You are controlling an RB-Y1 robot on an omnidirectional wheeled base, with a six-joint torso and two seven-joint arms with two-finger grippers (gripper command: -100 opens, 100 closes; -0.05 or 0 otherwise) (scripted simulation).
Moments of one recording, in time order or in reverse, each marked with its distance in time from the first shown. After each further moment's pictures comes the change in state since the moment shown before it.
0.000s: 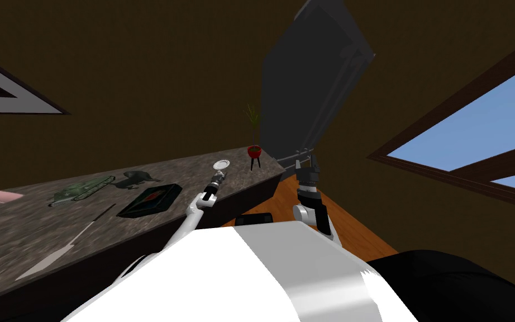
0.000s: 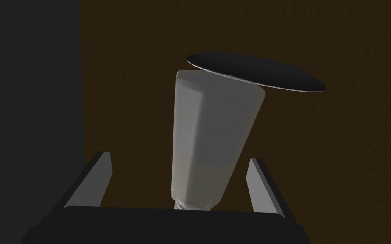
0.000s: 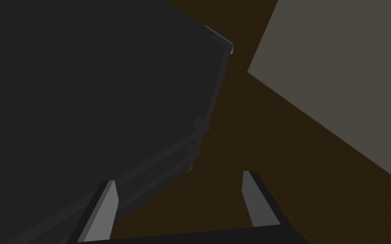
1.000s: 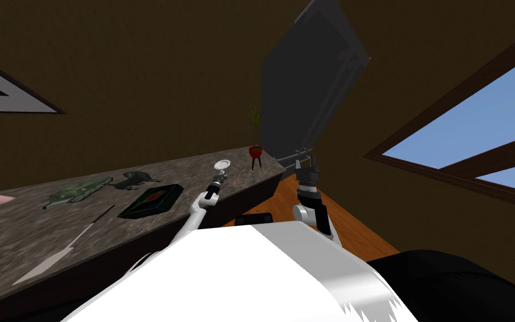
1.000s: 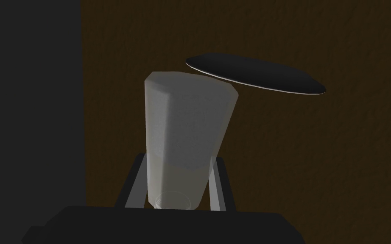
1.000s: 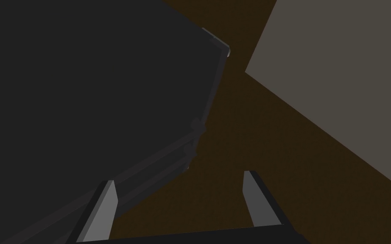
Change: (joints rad) left arm -0.010 -0.032 -0.008 -0.011 0.073 0.038 -0.108; right arm 0.000 0.000 0.000 0.000 0.000 0.000 0.000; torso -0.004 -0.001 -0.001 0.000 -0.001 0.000
